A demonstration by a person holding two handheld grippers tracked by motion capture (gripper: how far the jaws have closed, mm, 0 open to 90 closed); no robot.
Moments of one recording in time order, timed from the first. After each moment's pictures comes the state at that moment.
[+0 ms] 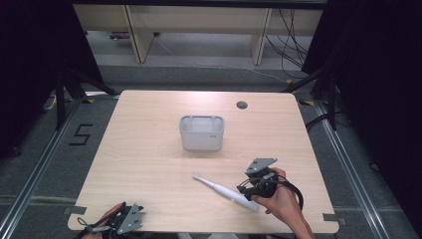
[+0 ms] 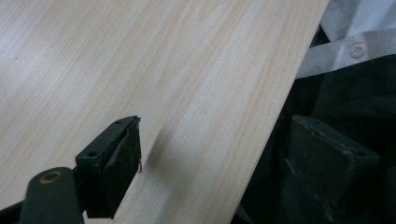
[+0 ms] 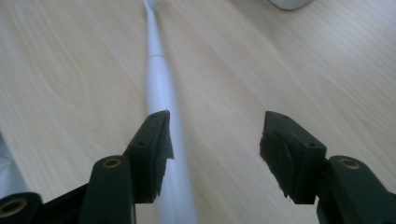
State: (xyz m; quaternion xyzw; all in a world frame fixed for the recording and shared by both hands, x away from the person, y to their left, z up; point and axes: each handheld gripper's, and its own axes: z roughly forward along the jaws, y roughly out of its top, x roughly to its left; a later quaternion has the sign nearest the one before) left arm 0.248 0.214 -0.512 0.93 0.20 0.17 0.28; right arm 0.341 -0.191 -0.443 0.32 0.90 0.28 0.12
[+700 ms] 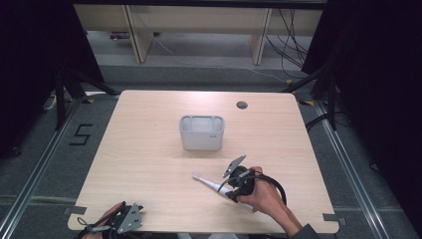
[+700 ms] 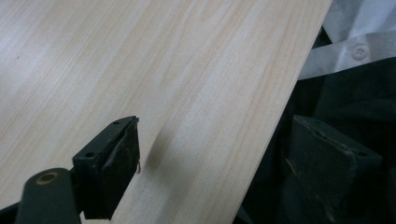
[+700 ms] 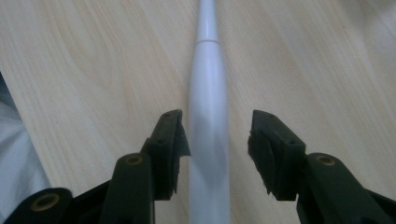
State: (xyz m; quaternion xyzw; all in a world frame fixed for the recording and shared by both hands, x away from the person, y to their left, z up) left arm 0.249 0.215 -0.511 0.93 0.20 0.16 0.28; right arm 0.359 -0.143 -0.456 0.24 0.95 0.18 0.06
